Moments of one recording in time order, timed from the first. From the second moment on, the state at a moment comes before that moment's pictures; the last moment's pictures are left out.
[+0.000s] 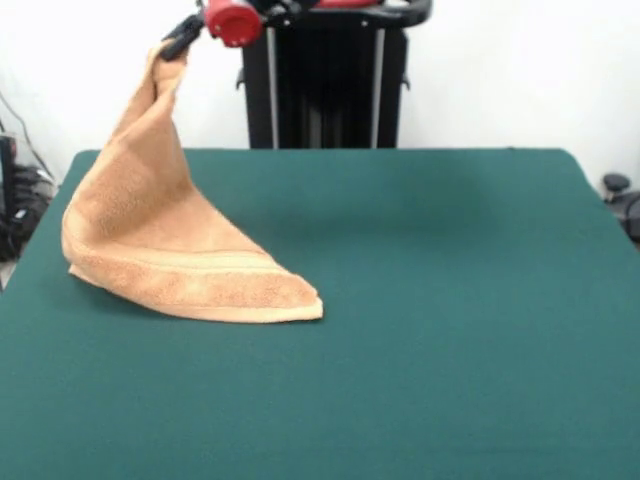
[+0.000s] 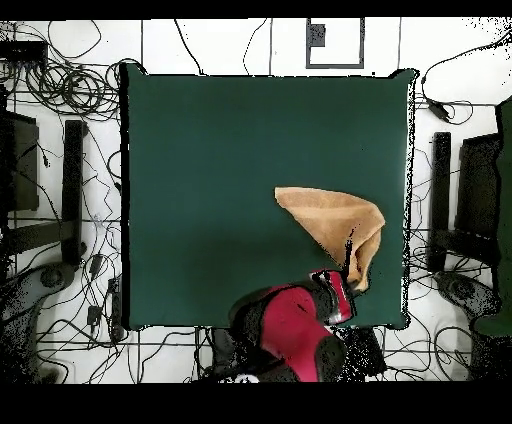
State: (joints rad) arm 0.40 -0.27 -0.97 1.92 0.19 0.07 2.77
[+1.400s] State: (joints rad) arm 0.26 -0.41 -0.73 2.10 0.19 -0.24 2.77
